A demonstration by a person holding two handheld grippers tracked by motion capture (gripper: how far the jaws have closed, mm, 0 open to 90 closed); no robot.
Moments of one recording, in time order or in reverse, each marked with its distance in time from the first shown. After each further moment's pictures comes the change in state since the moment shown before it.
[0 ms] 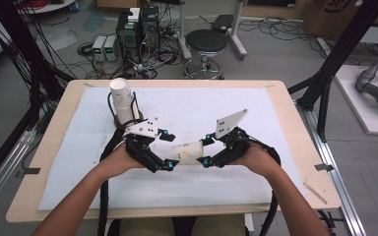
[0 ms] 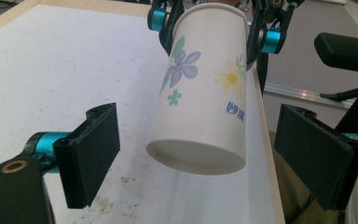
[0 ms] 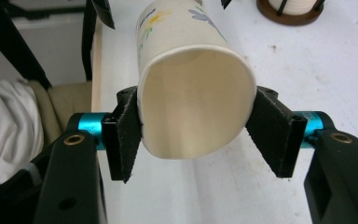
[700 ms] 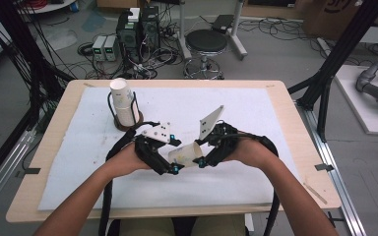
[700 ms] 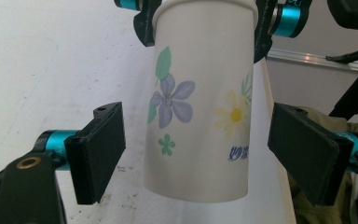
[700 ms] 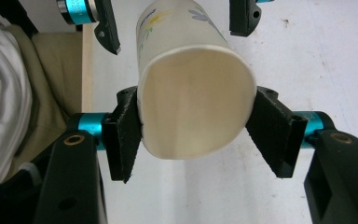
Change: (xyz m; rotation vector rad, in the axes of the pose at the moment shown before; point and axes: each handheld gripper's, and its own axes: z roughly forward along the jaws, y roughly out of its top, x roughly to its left) left arm -0.002 0.006 0.021 0.135 -0.018 0.059; right arm 0.003 0.037 0.012 0.240 -0.009 -0.109
